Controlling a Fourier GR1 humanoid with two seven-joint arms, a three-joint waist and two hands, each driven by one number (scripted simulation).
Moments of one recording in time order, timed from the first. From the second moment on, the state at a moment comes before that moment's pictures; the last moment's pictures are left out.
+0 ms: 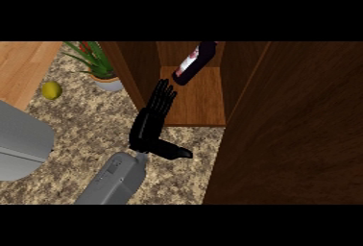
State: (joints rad) left arm -0.42 0.04 -0.39 -1.07 0.59 0.04 -0.45; right arm 0.37 -0.73 0.65 -2.52 0.00 -0.64 -0.01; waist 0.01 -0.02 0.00
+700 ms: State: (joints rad) left arm -0.12 0.22 -0.35 -1.41 0.65 -0.04 -0.41; right arm 0.36 -0.83 0.69 -2.51 -0.01 -0.49 -0.05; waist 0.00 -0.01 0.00
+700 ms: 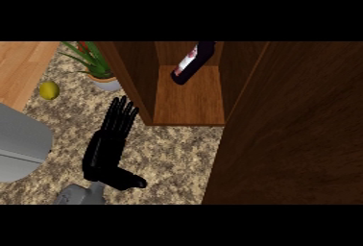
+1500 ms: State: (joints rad) left arm 0.00 0.44 -0.15 -1.50 0.74 -0.18 -0.41; right arm 0.28 -0.89 0.82 -2.51 -0.01 -0.31 -0.01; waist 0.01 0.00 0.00
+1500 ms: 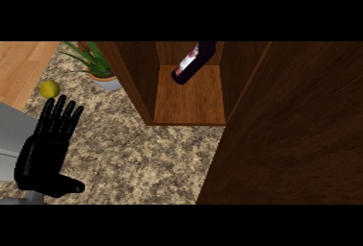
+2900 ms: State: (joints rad) left arm -0.05 0.58 -0.01 -1.40 0.85 -0.40 -0.35; right arm -0.10 -0.61 0.69 -2.41 -0.07 -0.23 0.27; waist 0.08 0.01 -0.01
